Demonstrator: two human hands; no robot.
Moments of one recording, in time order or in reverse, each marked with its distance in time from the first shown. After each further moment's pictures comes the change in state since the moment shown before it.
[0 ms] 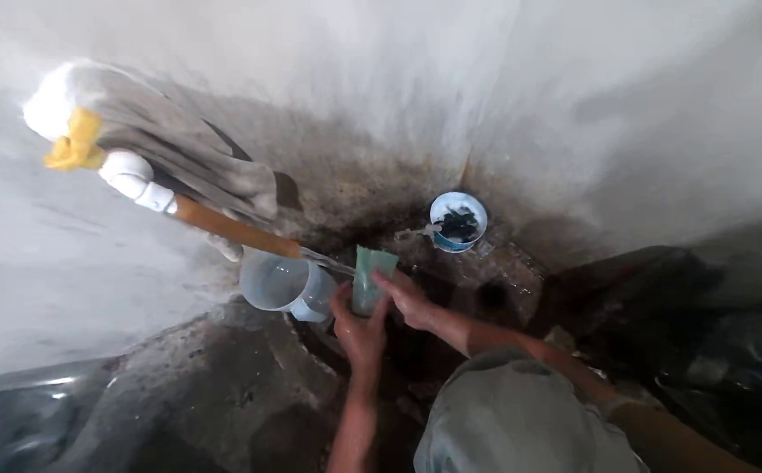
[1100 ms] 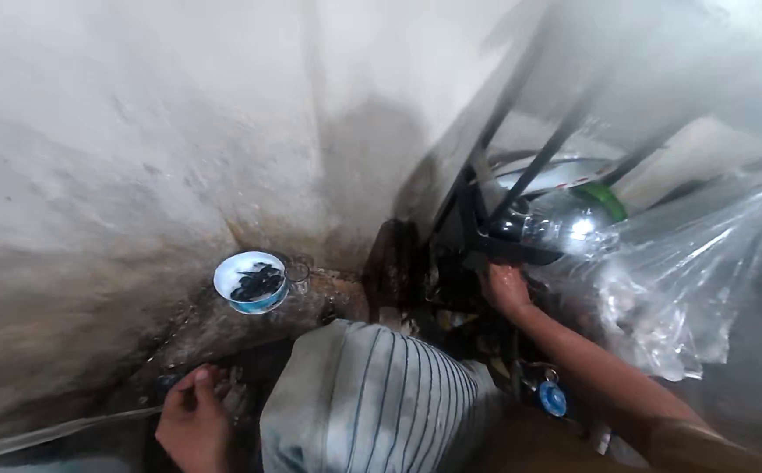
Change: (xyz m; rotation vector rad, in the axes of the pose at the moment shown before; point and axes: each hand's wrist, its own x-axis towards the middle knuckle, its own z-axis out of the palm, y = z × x) left_hand -0.019 0.033 0.025 -0.360 -0.474 0.096; right_hand -0.438 -0.059 -0.217 -1.380 1.354 0.513
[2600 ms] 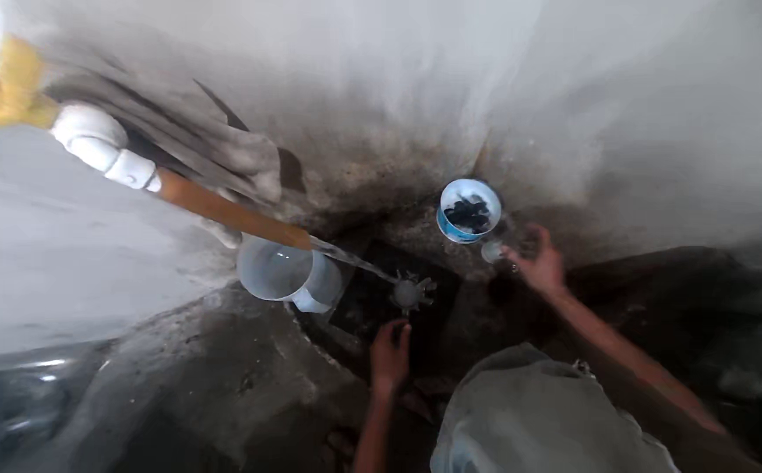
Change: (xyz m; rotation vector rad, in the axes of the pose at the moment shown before) left_hand -0.056 -0.087 -0.036 0.344 -0.009 -0.428; right_hand 0.098 -0.332 0.202 0.717 -0.243 -0.576
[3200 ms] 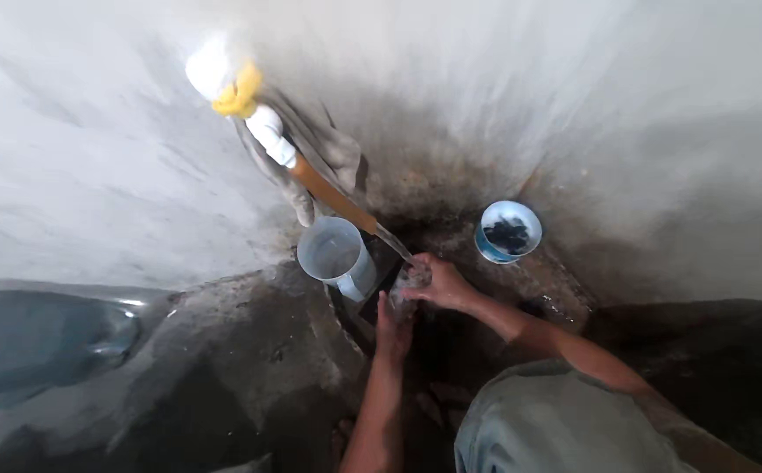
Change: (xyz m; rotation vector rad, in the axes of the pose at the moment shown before) left_hand 0.039 0.014 -0.021 -1.272 0.219 -0.182; right_hand -0.072 -0.215 0.100 0.249 -0.749 -0.404
